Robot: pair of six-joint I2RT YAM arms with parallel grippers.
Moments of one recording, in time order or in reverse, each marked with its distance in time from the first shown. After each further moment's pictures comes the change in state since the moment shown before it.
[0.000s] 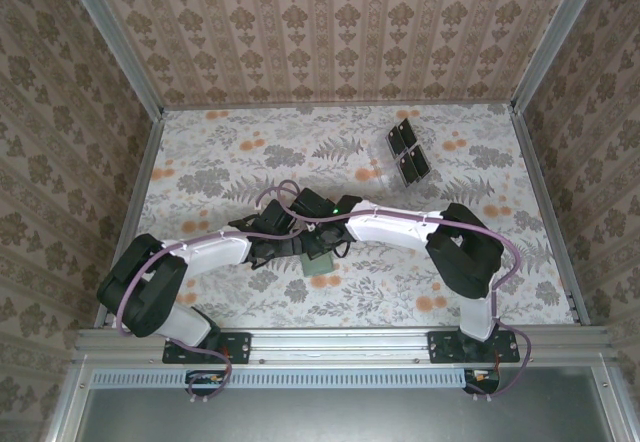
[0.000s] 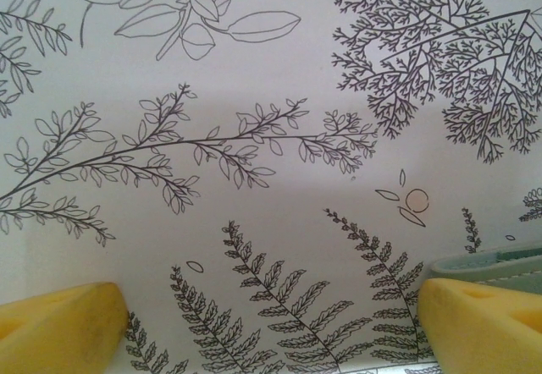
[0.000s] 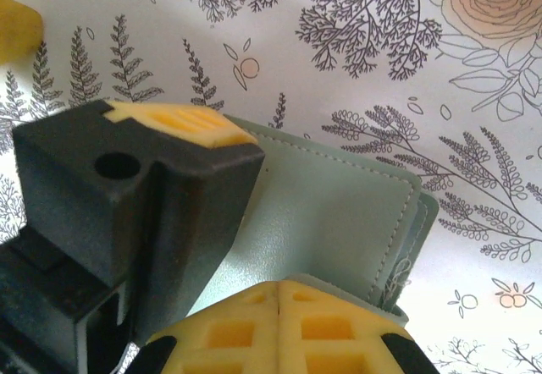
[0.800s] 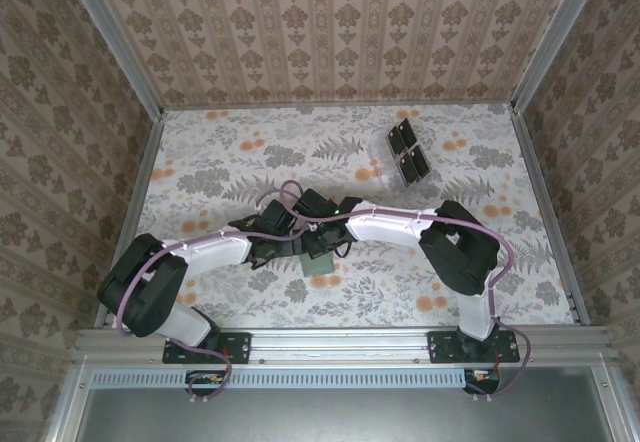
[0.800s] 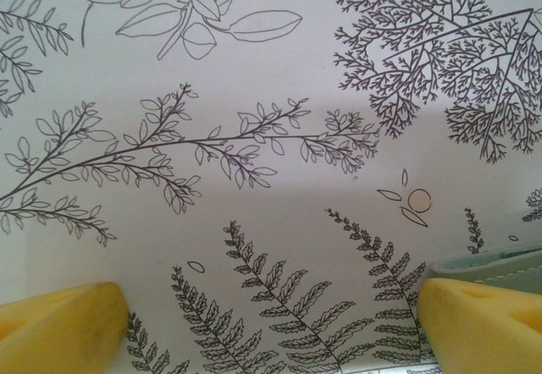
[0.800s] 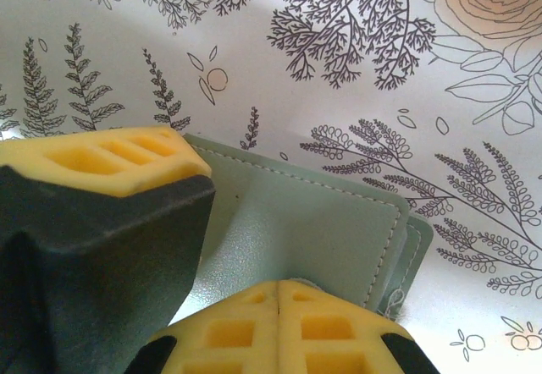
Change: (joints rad) left arm 0.000 0.003 0.000 0.000 -0.003 0.000; right arm -0.022 0.023 -0.042 0.072 -0.016 0.006
